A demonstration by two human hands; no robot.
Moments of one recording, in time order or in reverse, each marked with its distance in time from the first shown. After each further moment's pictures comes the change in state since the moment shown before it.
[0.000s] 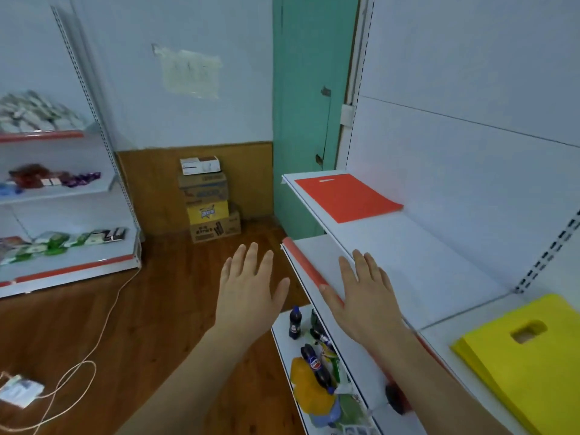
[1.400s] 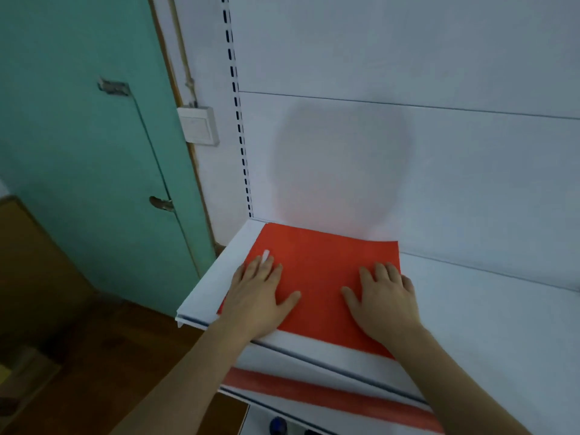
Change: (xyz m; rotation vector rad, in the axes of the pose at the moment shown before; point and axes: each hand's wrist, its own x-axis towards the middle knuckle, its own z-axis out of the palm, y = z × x) left_hand 0.531 0.026 0.267 -0.188 -0.448 0.976; right_hand 0.363 0.039 0.083 -0.194 -0.087 1.018
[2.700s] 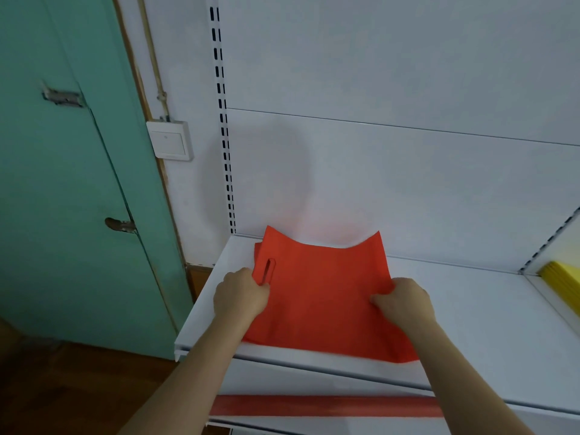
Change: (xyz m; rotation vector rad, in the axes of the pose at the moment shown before) left_hand 0.034 -0.018 -0.030 -0.410 -0.005 -0.304; right_hand -0.001 0.030 -0.011 0.523 -0.018 0.536
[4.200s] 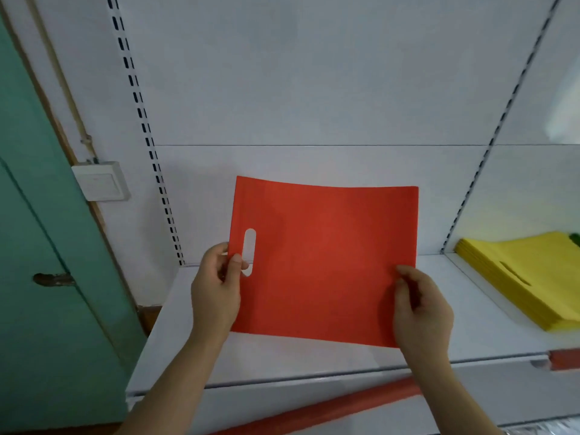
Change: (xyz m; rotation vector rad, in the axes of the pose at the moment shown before) left_hand -0.029 0.065 -0.023 -0.767 0.274 0.462; right_hand -0.078 0.071 -0.045 0.588 0.790 -0.279
